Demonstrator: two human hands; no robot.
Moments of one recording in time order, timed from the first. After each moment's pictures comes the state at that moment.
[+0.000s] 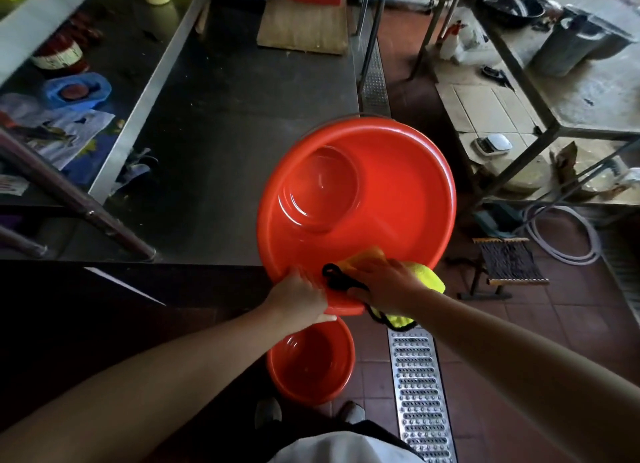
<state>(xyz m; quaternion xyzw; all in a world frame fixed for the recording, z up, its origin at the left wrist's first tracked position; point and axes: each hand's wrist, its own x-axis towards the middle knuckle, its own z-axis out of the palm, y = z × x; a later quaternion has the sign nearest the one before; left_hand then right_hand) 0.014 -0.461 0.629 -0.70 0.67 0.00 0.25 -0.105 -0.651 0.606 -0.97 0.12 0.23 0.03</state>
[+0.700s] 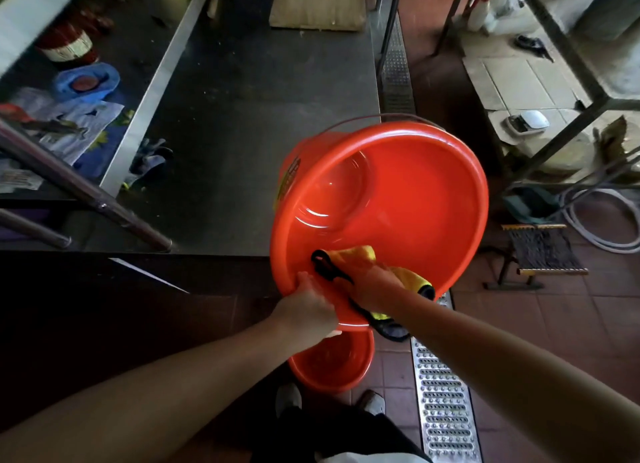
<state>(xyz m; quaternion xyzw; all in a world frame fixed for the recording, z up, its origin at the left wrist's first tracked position) -0.006 -0.443 0.646 -0.67 0.65 0.01 0.35 -0.069 -0.614 0.562 -0.93 0.19 0.22 0.22</state>
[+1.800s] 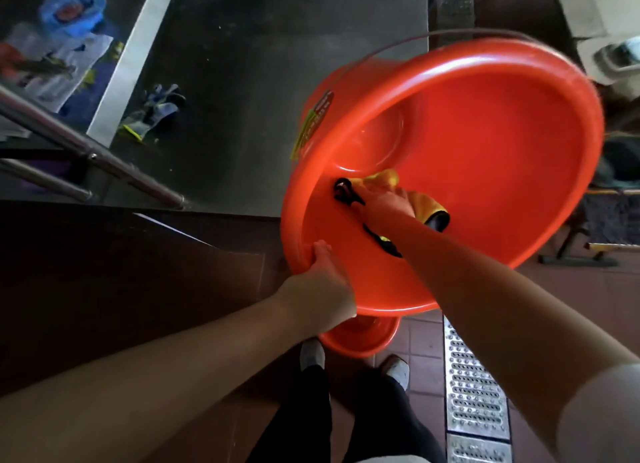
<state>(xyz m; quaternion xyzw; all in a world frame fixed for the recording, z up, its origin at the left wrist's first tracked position) -0.012 -0.455 0.632 -0.64 0.66 -0.07 0.39 0.017 -0.667 0.473 -0.94 0.23 0.16 0.19</state>
